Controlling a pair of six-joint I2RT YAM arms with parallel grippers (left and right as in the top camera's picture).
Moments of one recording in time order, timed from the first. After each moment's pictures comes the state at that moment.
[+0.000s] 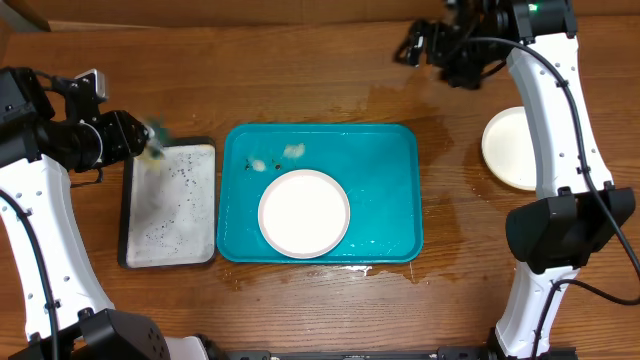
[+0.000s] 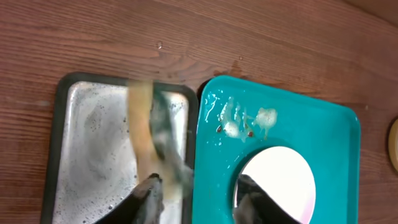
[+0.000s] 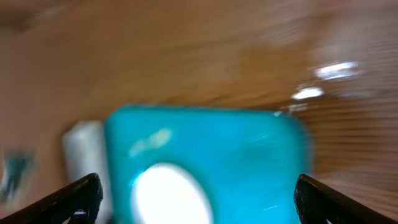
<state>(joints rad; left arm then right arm) 0.46 1.57 1.59 -1.15 0.47 0.12 0.12 2.13 2.31 -1.31 -0.34 0.38</state>
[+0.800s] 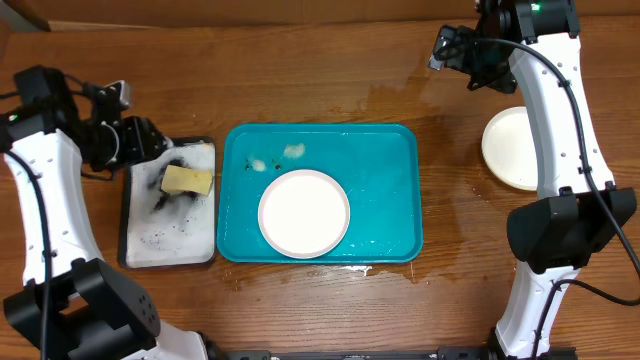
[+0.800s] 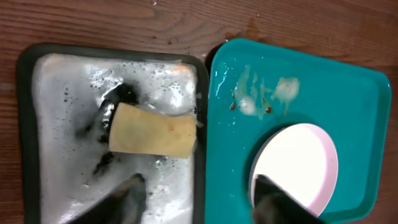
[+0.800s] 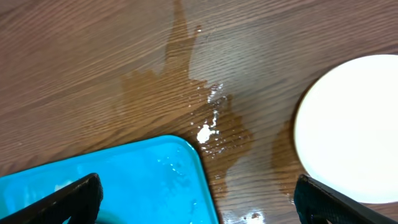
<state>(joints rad) 0.41 1.72 1.59 -1.18 0.43 0.20 0.12 2.13 2.31 -1.39 0.00 0.44</state>
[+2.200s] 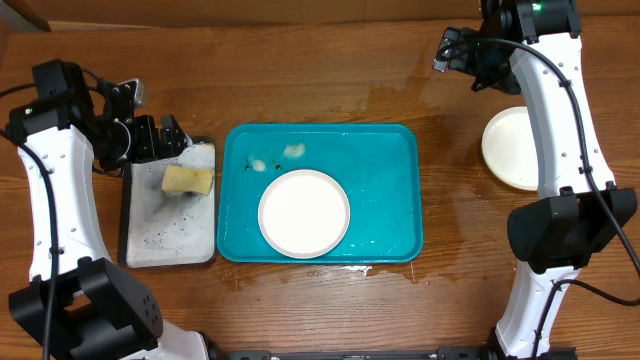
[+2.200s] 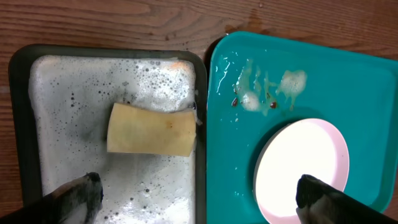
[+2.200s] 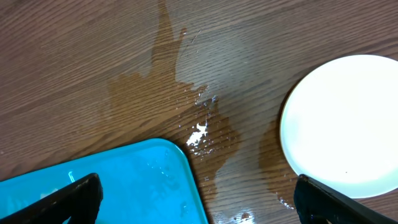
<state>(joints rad) 0.37 1.72 1.59 -1.18 0.38 0.19 0.11 2.13 2.31 -1.40 0.04 0.45</state>
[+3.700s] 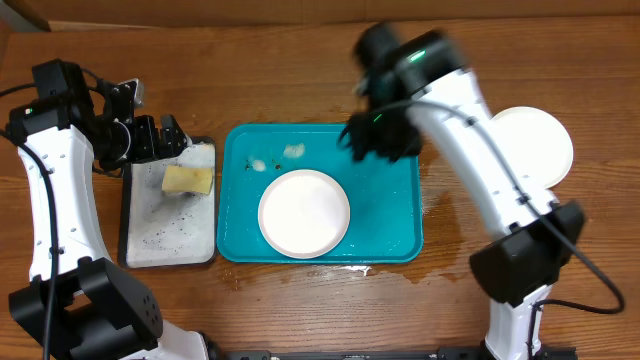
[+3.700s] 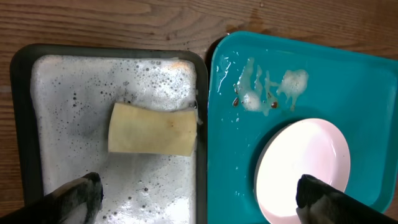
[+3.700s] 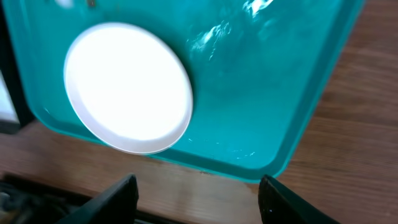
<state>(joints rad) 0.37 1.72 1.59 -1.18 0.38 0.19 0.54 2.05 2.12 -1.61 -0.14 0.36</state>
